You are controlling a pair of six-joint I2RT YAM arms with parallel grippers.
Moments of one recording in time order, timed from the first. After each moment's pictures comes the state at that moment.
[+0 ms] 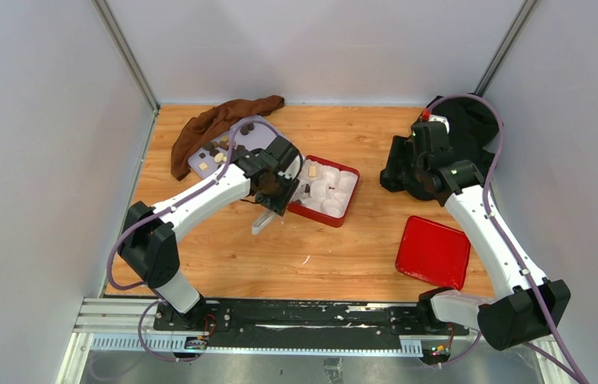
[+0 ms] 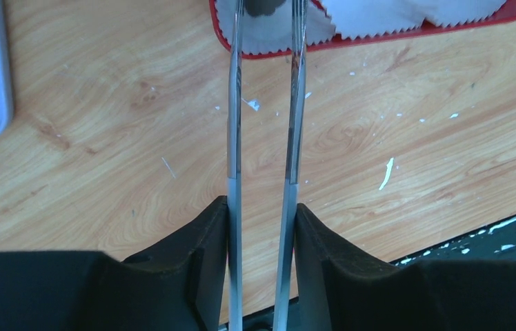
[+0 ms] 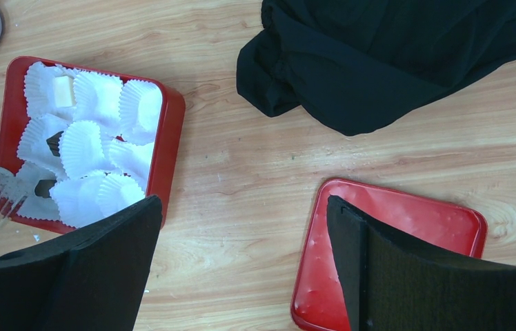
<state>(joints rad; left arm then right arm) -0.69 1.61 1.33 -0.90 -0.03 -0.18 0.29 1.19 1.21 -0.76 0.26 0.38</state>
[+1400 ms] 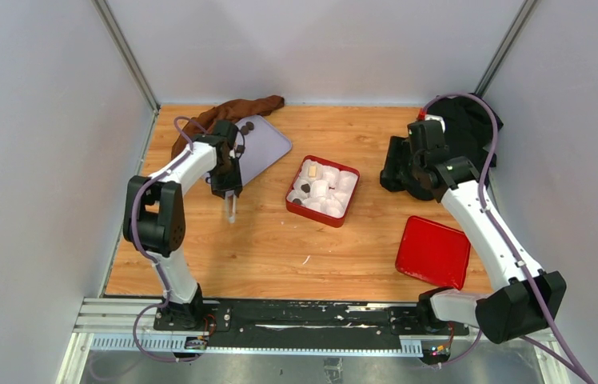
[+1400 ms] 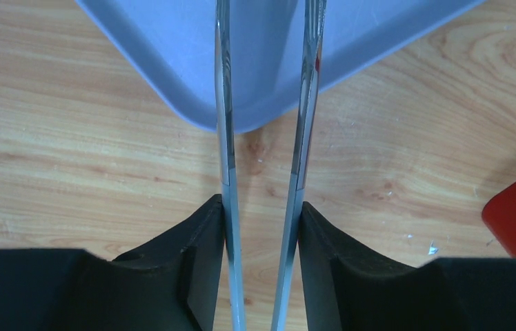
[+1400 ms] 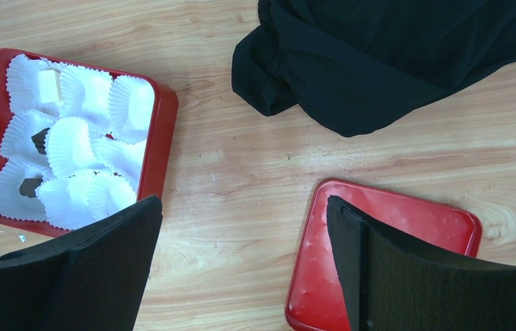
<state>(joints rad) -0.20 1.80 1.33 -0.84 -0.10 -0.40 0.29 1.23 1.22 -0.76 0.27 0.36</state>
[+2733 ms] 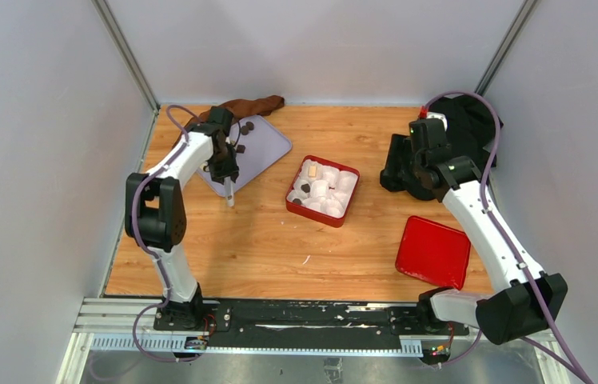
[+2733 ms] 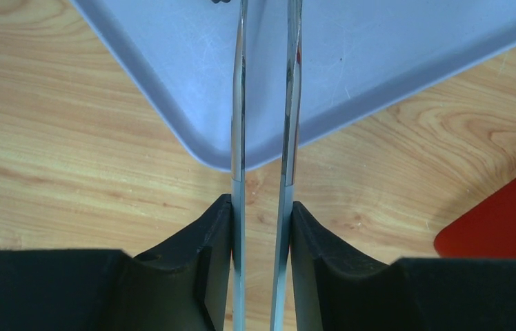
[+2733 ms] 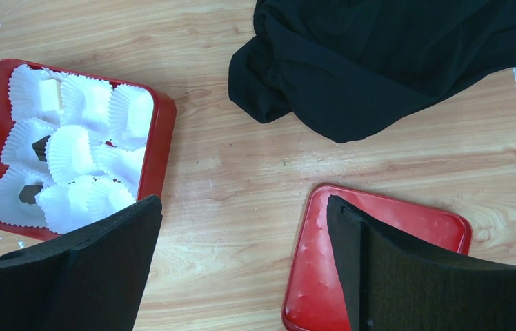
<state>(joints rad) -0.16 1.86 1.48 -0.86 -0.12 -0.44 0.29 1.22 1.24 -0.76 0.29 0.35</state>
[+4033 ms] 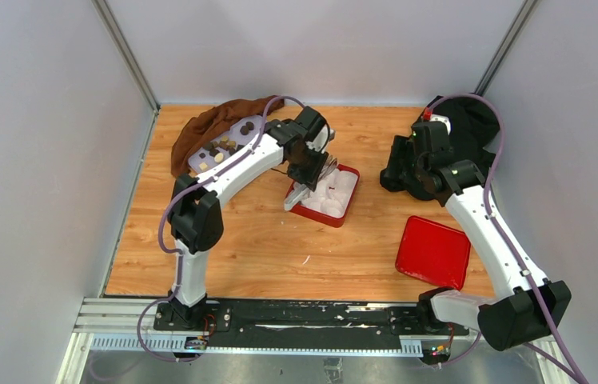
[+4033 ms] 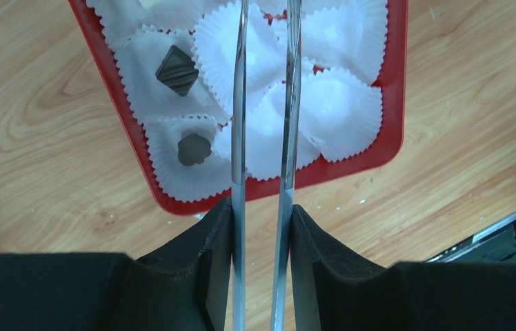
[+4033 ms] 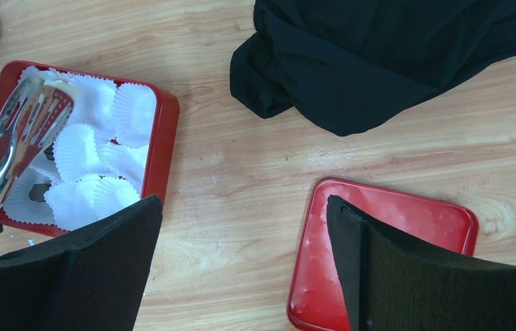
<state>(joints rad) -0.68 1.98 1.84 -0.98 0.12 -0.17 0.29 1.19 1.22 -0.77 0.28 0.38</state>
